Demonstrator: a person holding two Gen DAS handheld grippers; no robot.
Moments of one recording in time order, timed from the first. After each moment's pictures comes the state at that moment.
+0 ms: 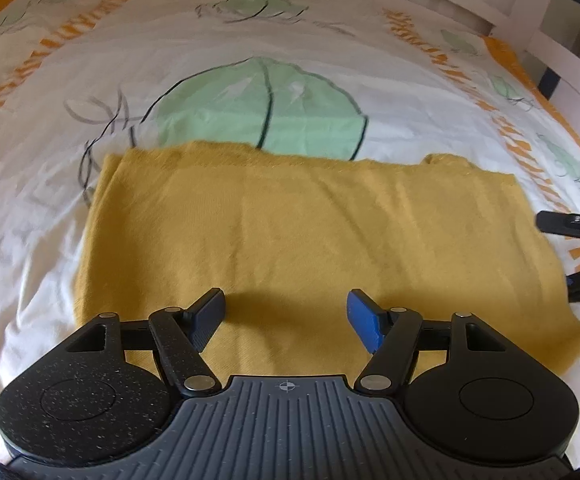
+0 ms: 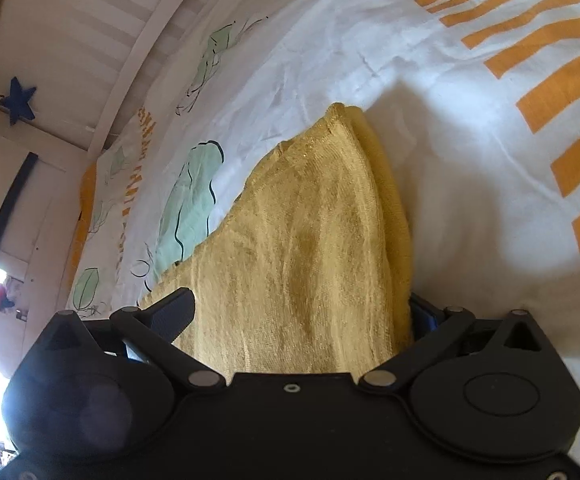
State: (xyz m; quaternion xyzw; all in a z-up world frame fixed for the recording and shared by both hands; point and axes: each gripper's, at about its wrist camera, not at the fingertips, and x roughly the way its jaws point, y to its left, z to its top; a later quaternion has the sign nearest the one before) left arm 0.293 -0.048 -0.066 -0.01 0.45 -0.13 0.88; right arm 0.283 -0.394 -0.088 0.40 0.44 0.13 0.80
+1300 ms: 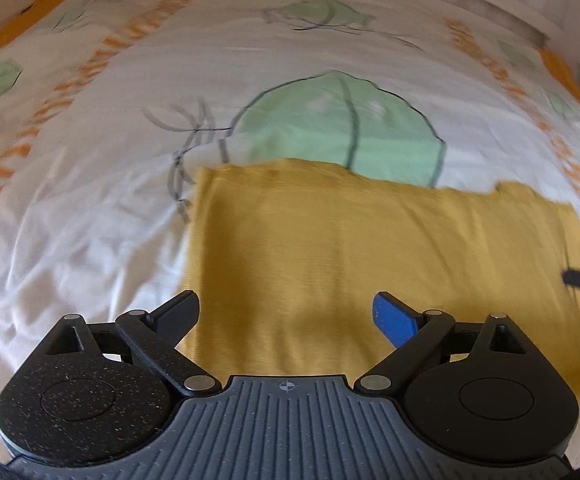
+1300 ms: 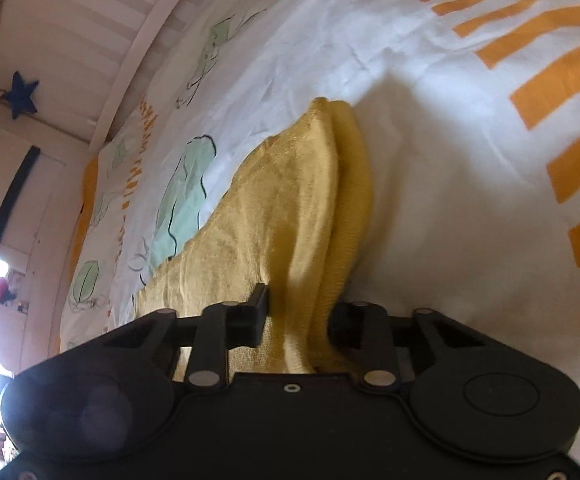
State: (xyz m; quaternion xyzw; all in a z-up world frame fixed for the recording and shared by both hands) left arm 0.305 0.000 -0.047 -0.01 0.46 -0.04 0.89; right arm 0.286 -0.402 -0.100 0.40 0.44 0.14 0.79
